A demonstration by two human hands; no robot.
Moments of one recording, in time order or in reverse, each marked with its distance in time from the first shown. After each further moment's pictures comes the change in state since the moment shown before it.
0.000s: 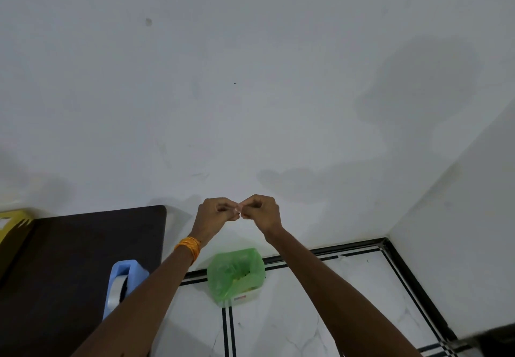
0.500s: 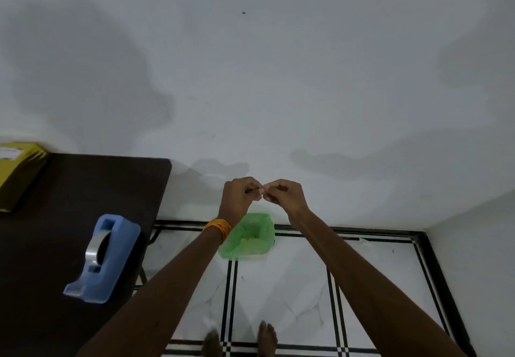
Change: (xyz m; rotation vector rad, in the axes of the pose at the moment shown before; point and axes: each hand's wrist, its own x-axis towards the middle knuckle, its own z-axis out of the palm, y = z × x) left_hand 0.053 -0.050 0.102 0.140 0.186 -0.022; right_hand 0.088 0.095 -0.064 0.203 -0.188 0.265
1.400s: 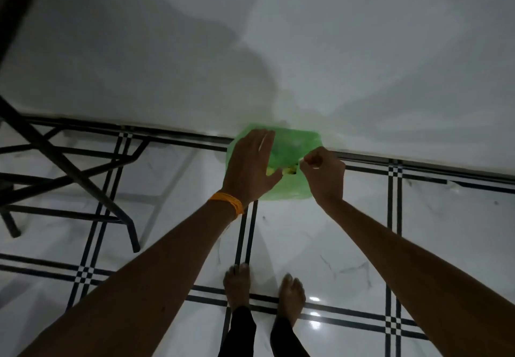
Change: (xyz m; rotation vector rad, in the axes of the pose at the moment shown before) left_hand 0.035 -0.454 0.133 0.744 -0.119 0.124; right_hand 0.226 0.430 0.005 -0.600 0.252 -0.207
